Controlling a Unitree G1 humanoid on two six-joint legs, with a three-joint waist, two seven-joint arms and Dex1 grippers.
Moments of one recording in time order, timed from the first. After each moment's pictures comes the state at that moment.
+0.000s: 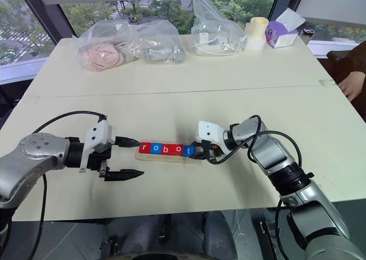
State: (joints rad) left arm -0.20 0.94 -0.03 -0.49 -0.56 0.67 -1.07; right arm -0.57 -0.64 0.39 0.00 0.09 0.40 1.22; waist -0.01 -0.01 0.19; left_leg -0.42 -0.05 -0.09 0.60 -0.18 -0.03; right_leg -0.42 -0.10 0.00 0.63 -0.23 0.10
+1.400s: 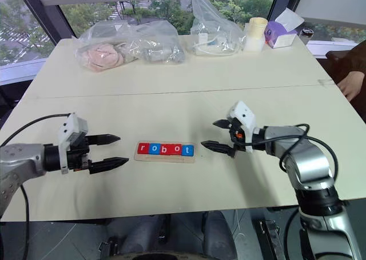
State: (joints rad) left arm 0.06 0.86 0.34 -0.47 -0.72 0.81 -0.91; right arm -0.26 -0.67 -0.12 -0.37 0.44 0.86 0.94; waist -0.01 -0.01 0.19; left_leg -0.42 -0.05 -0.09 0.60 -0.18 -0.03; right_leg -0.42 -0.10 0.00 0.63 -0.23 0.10
